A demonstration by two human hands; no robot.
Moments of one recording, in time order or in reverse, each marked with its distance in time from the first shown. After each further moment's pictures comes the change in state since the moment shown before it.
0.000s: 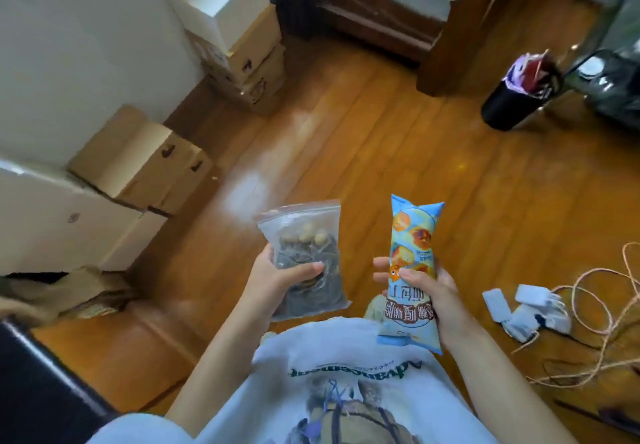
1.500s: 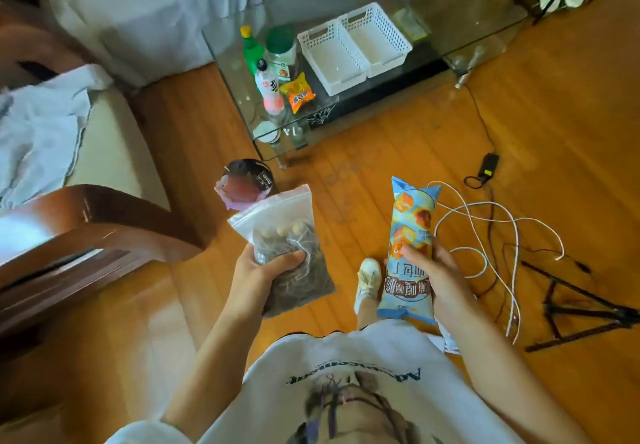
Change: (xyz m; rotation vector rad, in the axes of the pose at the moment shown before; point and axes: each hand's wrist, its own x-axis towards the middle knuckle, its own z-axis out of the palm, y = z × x) left_hand 0.318 0.192 0.715 0.580 -0.719 -0.025; right_hand 0.110 -0.331 -0.517 0.645 0.929 -0.357
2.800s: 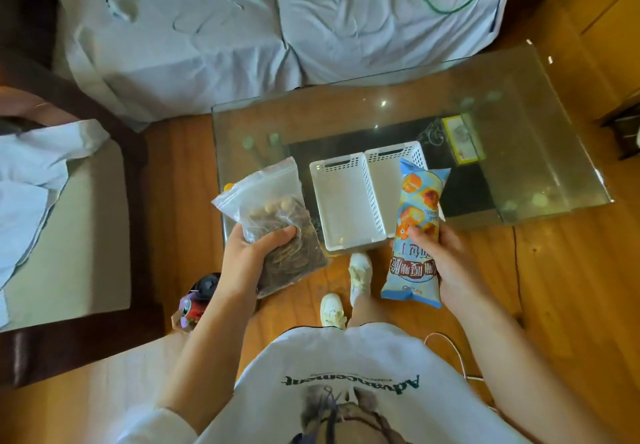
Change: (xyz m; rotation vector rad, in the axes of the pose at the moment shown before) left_hand 0.445 0.321 0.152 -0.137 0.314 0.075; right_hand 0.497 -0.376 0.105 -0.287 -0.194 0.052
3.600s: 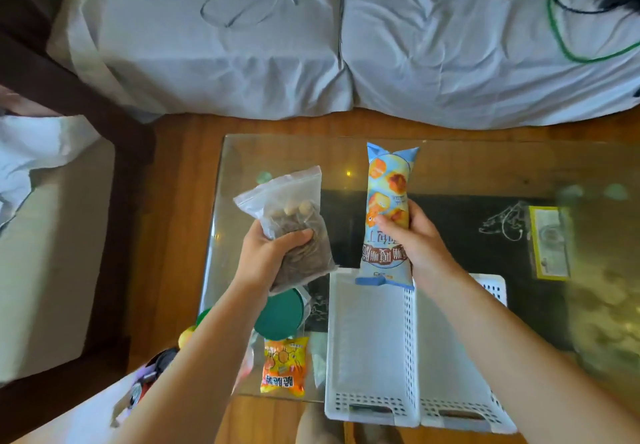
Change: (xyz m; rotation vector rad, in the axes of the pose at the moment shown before) left_hand 0.349 0.025 0.052 0.019 0.205 -0.127; right_hand 0.382 -0.087 0.133 -0.134 -0.258 0.107
